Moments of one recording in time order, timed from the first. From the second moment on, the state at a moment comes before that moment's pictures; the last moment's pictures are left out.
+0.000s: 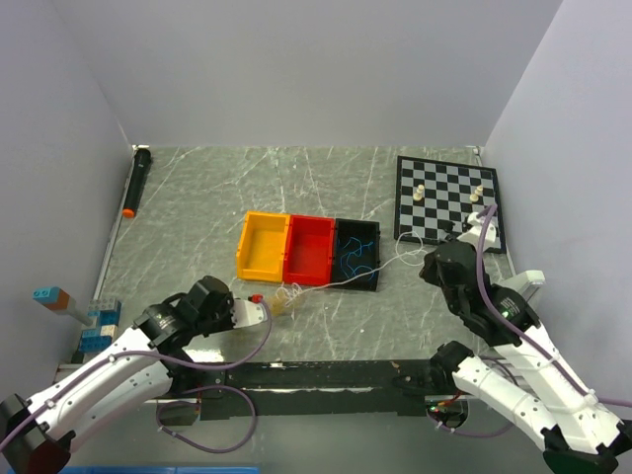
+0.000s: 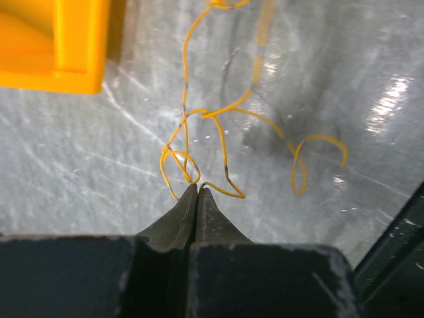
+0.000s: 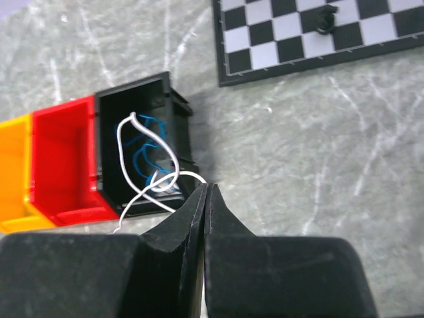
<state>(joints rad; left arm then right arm) -0.73 0.63 0.43 -0.75 -0.08 0.69 0.60 0.65 0.86 -0.83 0.58 0.71</state>
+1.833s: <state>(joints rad) -0.72 0.81 0.90 -0.82 0.19 0.92 1.02 0.92 0.84 -0.65 0.24 0.54</state>
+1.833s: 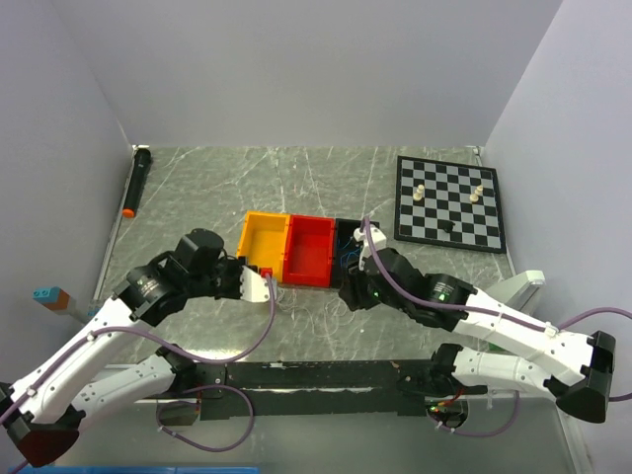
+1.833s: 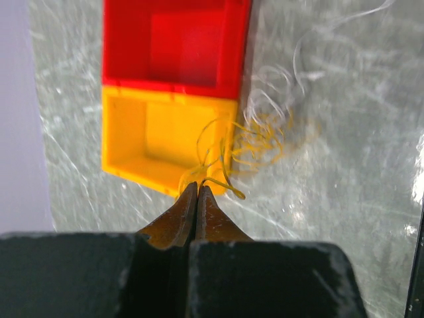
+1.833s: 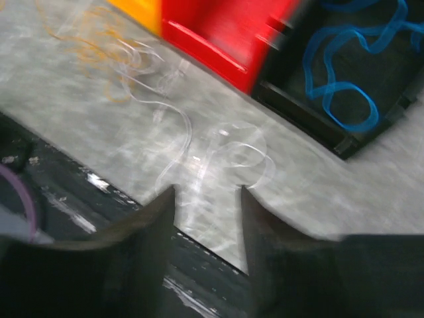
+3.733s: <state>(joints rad) -0.70 0.99 1.16 -0.77 -0.01 0.66 1.04 0.44 0.44 -0.20 0.37 0.61</state>
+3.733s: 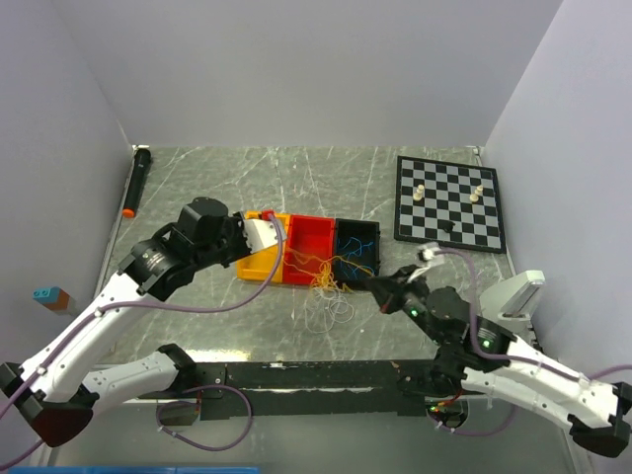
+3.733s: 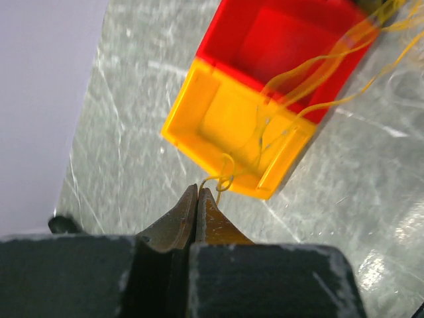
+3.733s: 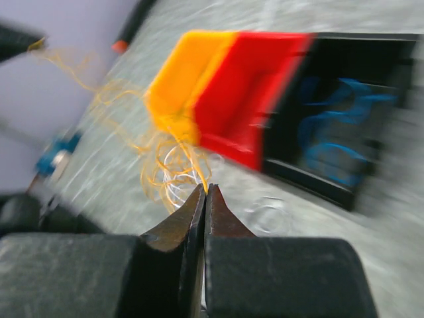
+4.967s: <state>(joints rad) -0.43 1.01 1.36 -0.78 0.33 0.66 1.04 0.52 0.63 -0.34 0.20 0.49</state>
